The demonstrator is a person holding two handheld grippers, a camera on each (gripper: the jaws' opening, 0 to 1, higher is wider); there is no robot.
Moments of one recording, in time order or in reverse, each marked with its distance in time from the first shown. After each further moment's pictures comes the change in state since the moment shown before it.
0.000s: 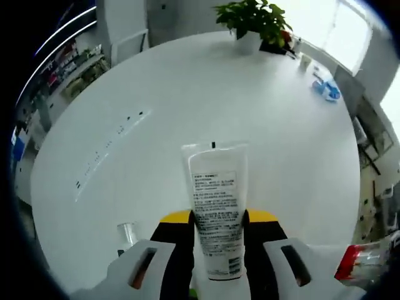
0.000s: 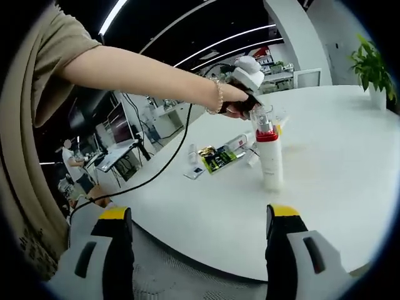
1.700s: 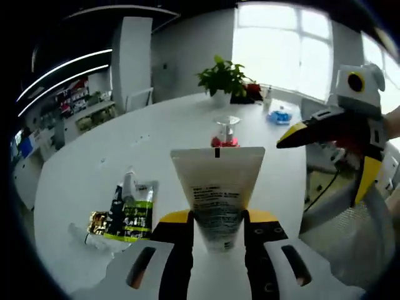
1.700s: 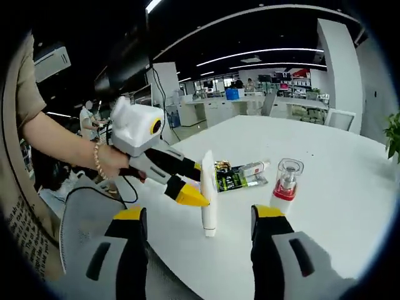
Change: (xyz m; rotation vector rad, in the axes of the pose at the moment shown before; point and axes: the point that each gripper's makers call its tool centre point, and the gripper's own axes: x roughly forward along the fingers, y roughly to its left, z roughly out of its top) left arm -0.154 -0.105 -0.154 0.047 -0.420 0.002; right arm 0.024 0.014 0.060 -0.316 0.025 0.131
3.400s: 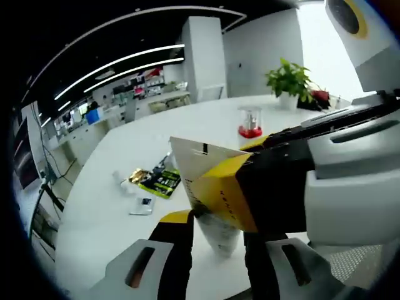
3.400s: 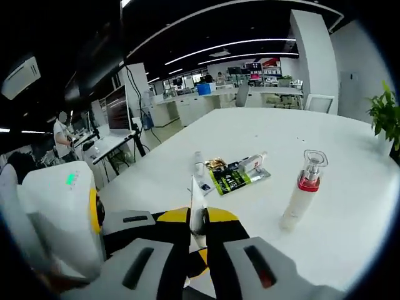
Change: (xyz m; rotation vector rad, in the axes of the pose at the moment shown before) left arm -0.015 -0.017 -0.026 -0.255 -0.008 0.520; right arm 0.045 0.028 -0.002 0.142 0.035 -0.185
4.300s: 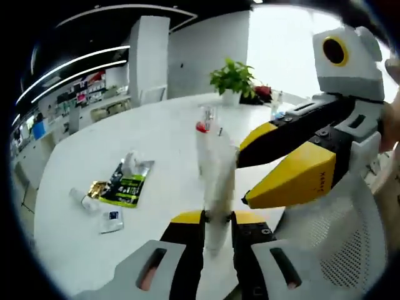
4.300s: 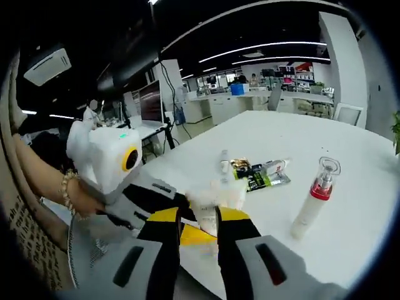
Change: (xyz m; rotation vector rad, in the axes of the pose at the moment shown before) left arm -0.016 -0.004 -0.006 0.145 -0.002 -0.470; right arm -0.026 0.012 -0.006 -0.206 -0.006 0.233
